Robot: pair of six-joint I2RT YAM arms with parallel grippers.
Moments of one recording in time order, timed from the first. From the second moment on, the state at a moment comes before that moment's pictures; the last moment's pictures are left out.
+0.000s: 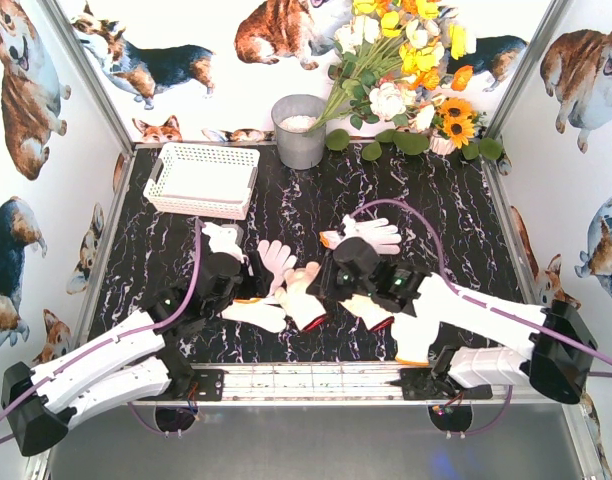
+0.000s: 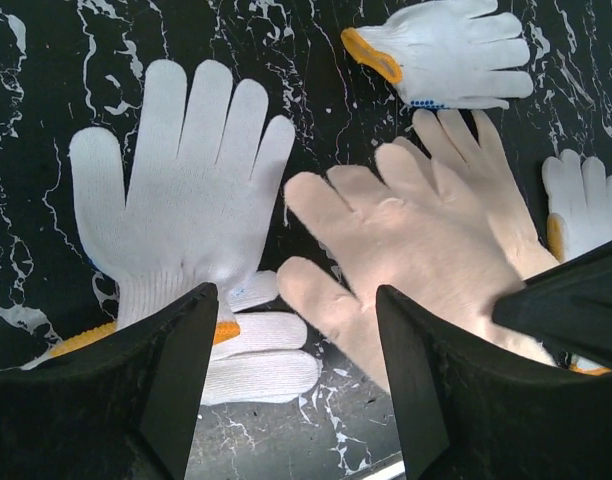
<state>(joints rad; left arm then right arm) -0.85 0.81 0.62 -0.36 -0.35 -0.67 0.93 1.19 0.83 -0.33 0.02 0.97</state>
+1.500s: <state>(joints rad) -0.89 1.43 0.47 0.28 0.02 -0.79 1.05 1.38 0.55 -0.10 0.11 1.21</state>
